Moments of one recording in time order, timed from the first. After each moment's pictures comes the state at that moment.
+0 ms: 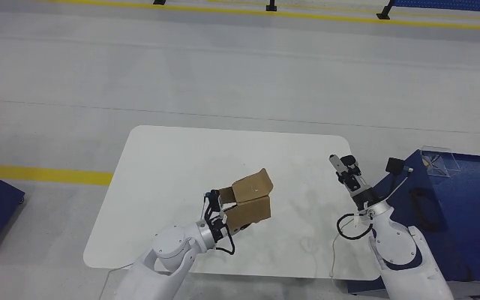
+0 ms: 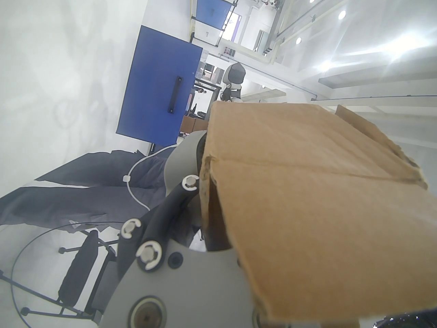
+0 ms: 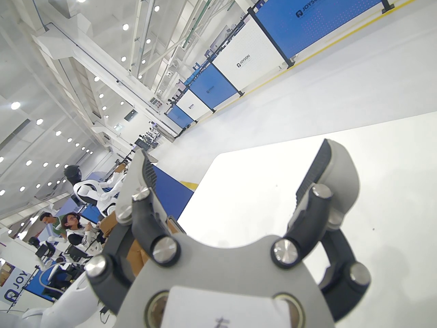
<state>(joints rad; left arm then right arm) 1.20 -1.32 -1.03 -1.55 -0.54 0.16 -0.58 -1.40 -1.06 1.56 -1.67 -0.23 -0.38 0.15</state>
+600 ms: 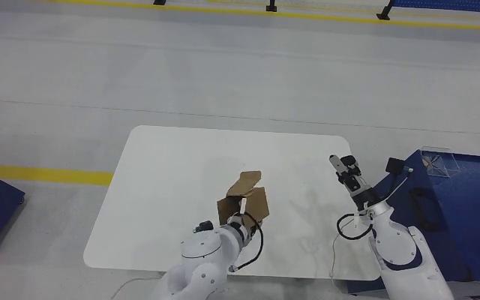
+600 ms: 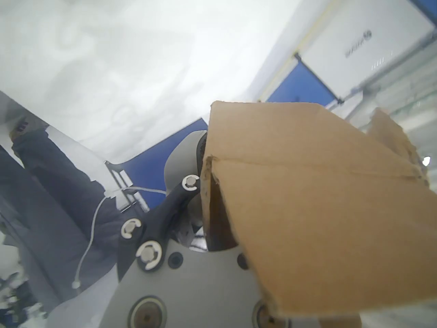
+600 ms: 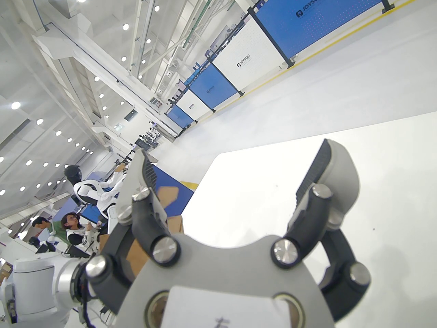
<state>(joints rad) 1.20 -1.49 -0.88 -1.88 -1.29 0.67 1.00 -1.40 -1.06 1.56 -1.67 -0.23 -0.38 0.15</state>
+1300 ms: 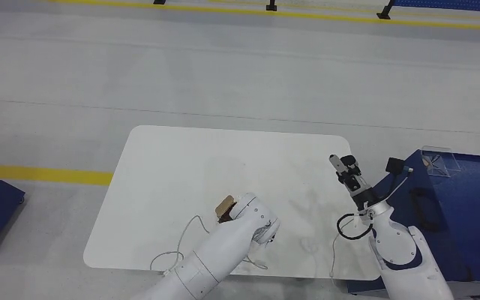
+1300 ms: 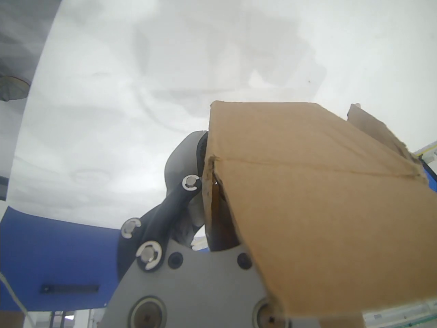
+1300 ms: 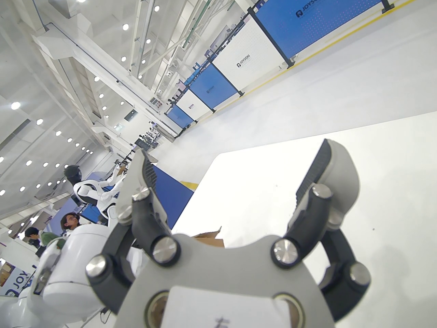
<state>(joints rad) 0.75 -1.71 -0.69 -1.17 -1.77 -0.05 1.54 -1.40 -1.06 1.56 -1.67 -0.23 -0.38 0.15</state>
